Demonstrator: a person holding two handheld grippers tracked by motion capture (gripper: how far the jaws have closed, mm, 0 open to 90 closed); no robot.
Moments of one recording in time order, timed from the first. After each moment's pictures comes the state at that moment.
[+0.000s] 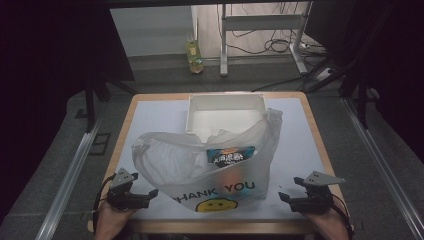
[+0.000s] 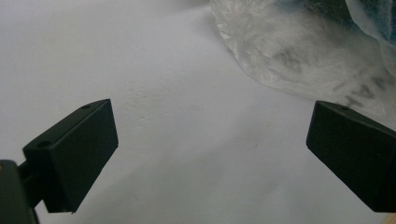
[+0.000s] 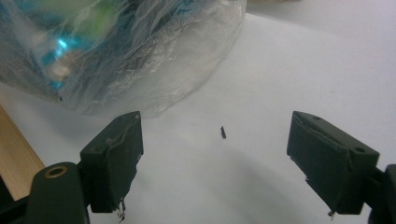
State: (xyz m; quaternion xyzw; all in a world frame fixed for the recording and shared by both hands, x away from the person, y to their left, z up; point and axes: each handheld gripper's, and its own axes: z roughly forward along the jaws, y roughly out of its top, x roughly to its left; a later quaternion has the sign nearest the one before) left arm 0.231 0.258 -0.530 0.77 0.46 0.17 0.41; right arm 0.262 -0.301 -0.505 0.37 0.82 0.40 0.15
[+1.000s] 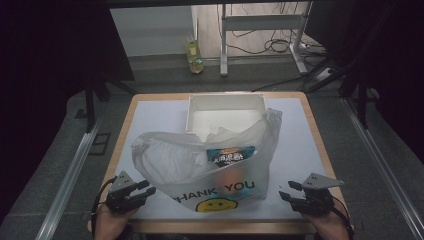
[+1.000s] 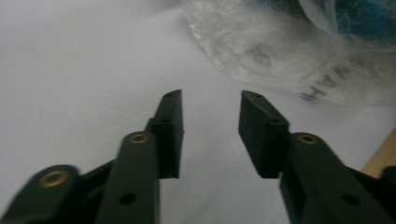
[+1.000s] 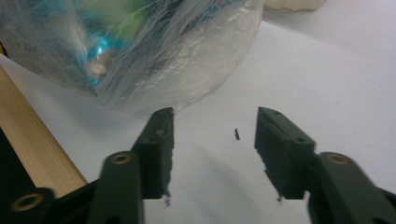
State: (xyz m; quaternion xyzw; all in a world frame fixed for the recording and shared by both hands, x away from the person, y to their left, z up) left arm 0.219 0.251 -0.521 0.79 0.43 0.15 0.42; right arm 0.251 -0.292 -0.492 0.34 0.84 0.39 0.16
